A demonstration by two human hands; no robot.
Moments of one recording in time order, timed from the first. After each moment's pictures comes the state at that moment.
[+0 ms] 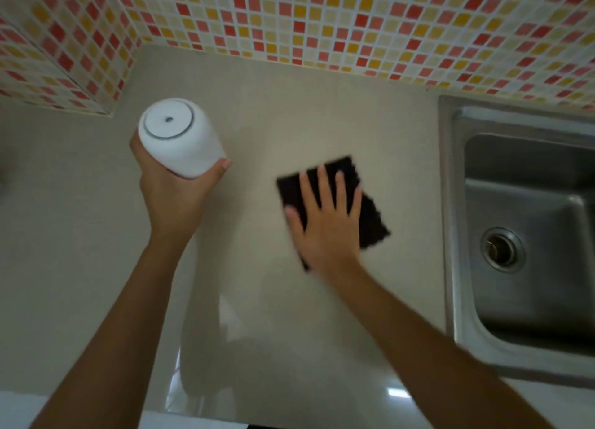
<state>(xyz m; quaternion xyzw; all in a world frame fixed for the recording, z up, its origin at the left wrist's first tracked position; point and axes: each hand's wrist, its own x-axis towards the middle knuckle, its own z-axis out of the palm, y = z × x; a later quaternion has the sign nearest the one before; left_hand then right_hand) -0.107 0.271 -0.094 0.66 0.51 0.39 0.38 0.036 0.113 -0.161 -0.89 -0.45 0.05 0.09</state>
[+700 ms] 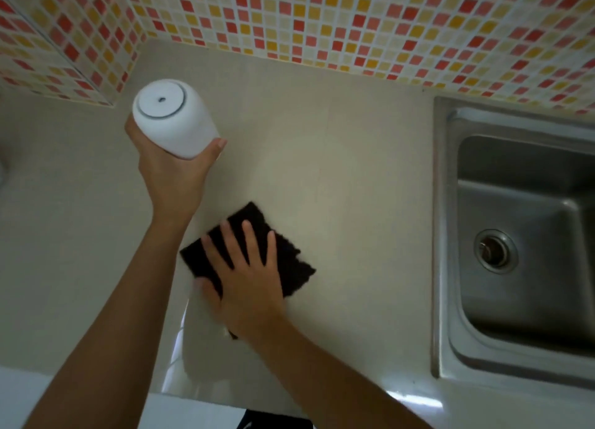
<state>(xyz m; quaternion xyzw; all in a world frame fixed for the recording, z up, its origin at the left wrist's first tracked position) -0.096 0.266 -0.087 0.65 0.50 0.43 0.37 -0.089 0.096 -0.157 -0.78 -0.60 0.13 0.11</state>
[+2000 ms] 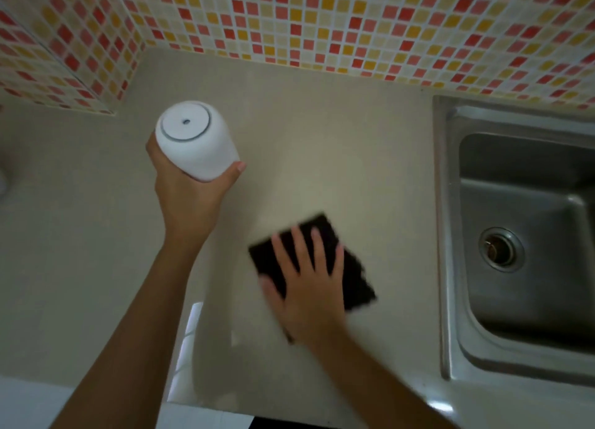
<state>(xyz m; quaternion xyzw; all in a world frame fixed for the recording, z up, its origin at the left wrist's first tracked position) -0.099 0.241 -0.089 0.67 0.50 0.39 0.39 -0.038 0.047 -0.158 -0.85 -0.51 0.09 0.10</state>
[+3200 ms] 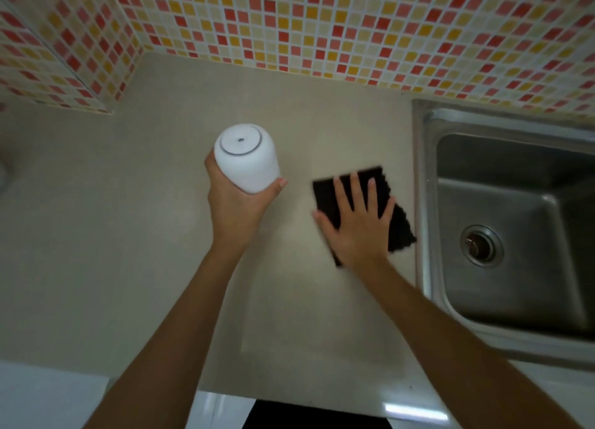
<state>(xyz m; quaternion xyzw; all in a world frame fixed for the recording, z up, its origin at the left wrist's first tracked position) -0.060 0.177 -0.095 0.66 0.49 0.35 0.45 0.083 0.040 -0.159 -0.90 -0.43 0.08 0.05</state>
